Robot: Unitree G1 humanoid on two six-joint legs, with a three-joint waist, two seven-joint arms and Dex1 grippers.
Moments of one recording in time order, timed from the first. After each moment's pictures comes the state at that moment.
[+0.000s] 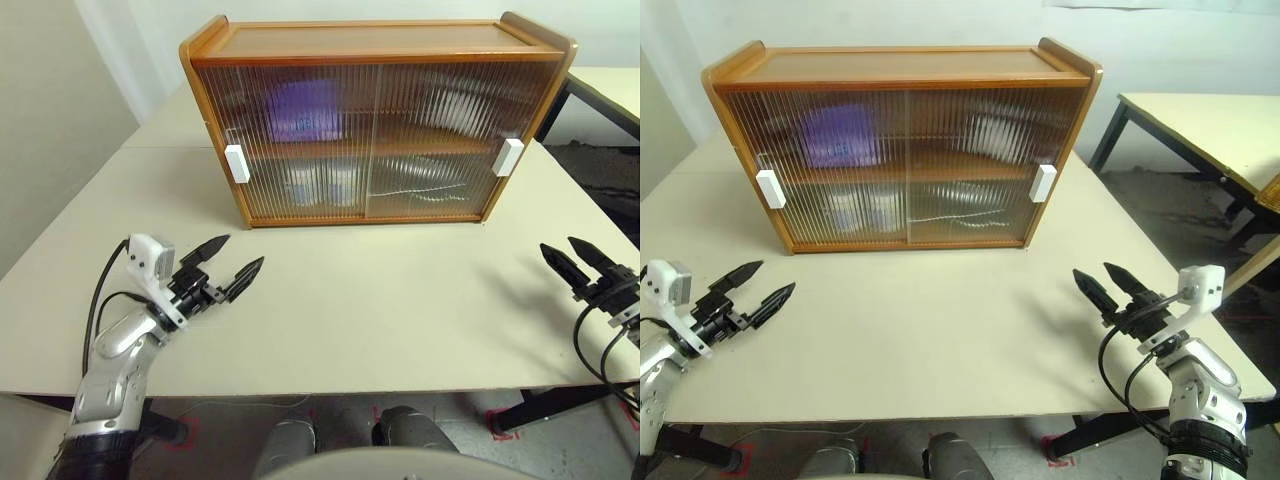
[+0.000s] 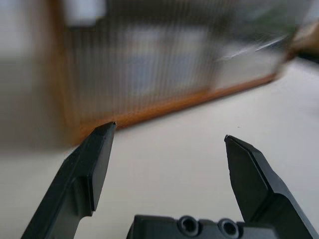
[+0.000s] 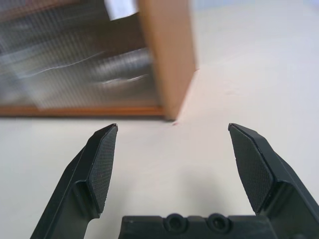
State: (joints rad) left arm 0.12 0.48 0.28 -0.04 -0.39 0.05 -0.69; right arm -0.14 -0.63 -0.52 0.64 0.57 -0.05 1.05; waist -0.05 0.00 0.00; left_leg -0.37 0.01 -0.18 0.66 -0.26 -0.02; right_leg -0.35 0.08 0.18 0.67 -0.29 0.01
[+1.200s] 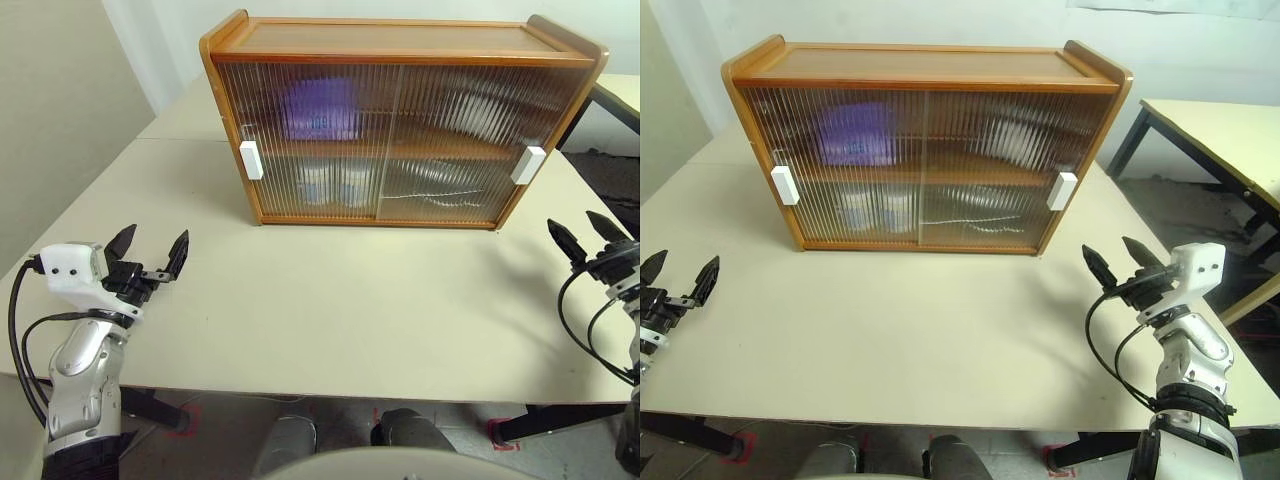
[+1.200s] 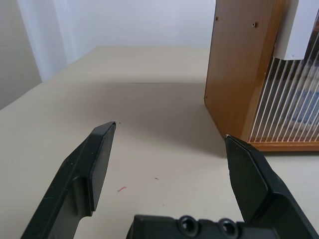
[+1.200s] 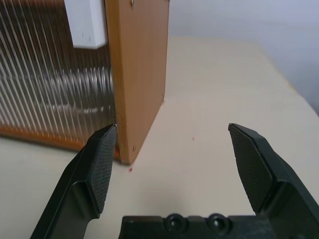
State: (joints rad) left arm 0.12 0.45 0.46 -0.01 -0.36 -0.07 -0.44; right arm -0.32 -0.66 -0.48 0.89 0.42 -0.35 0.96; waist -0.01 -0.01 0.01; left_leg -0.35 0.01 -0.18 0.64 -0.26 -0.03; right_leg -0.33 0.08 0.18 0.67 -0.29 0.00
